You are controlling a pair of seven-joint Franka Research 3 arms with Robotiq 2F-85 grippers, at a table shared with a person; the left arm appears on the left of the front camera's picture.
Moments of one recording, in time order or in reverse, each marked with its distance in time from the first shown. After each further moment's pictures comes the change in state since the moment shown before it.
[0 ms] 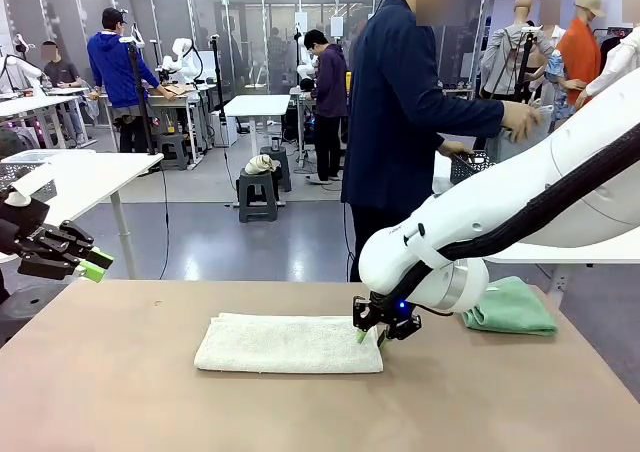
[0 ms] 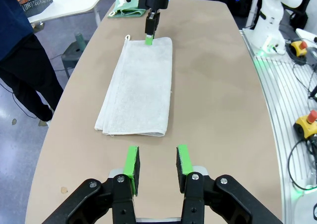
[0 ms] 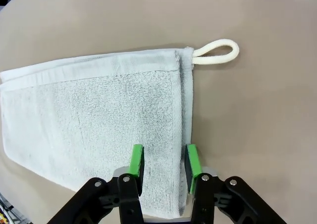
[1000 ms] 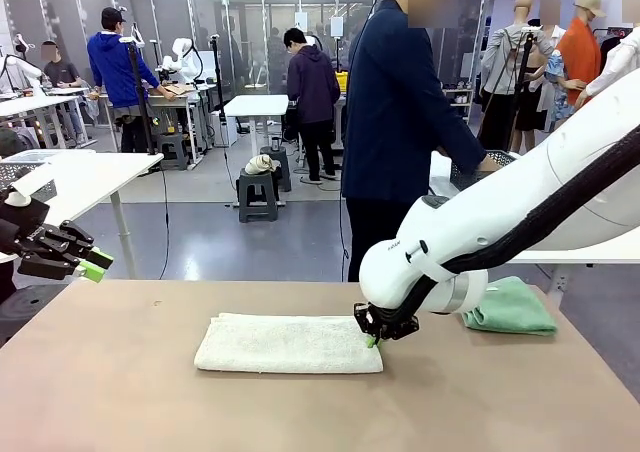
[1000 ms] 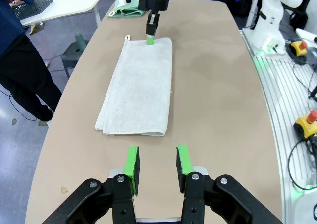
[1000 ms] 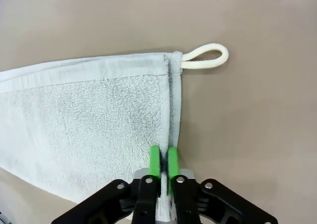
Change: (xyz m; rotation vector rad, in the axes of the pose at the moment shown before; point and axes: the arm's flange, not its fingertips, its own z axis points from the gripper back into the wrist) left arm 0.000 0.000 0.000 0.000 0.000 0.000; right arm -0.001 0.003 -0.005 -0.069 -0.009 0.023
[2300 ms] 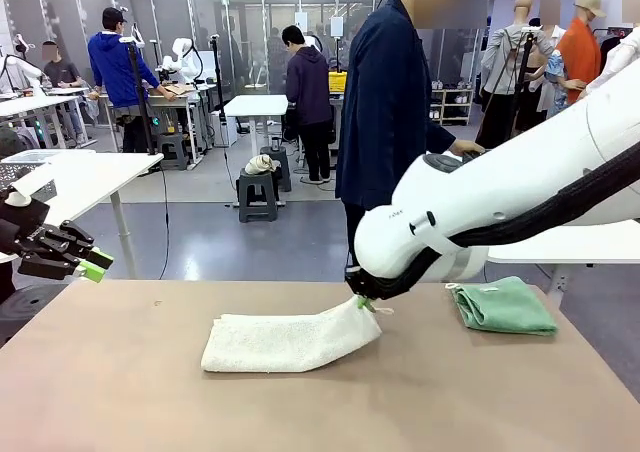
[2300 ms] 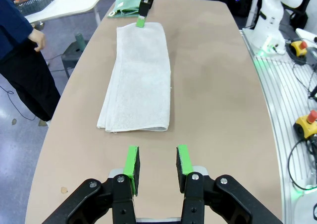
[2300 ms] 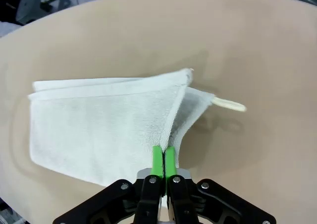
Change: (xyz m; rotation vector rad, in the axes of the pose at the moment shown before) left arm 0.000 0.000 0.000 0.000 0.000 0.000; right arm 0.012 0.044 0.072 0.055 -0.125 0.076
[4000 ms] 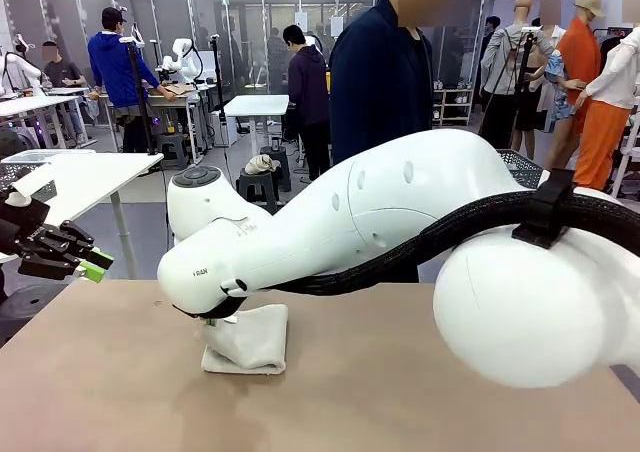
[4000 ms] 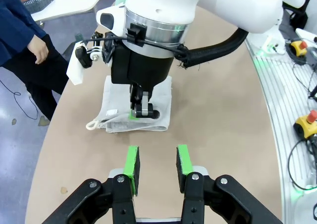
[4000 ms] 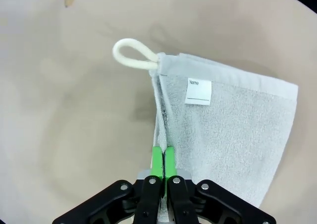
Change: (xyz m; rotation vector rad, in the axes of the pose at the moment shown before) left arm 0.000 0.000 0.000 0.000 0.001 0.000; right arm -0.047 0.298 -0.108 -0.158 0.086 0.228
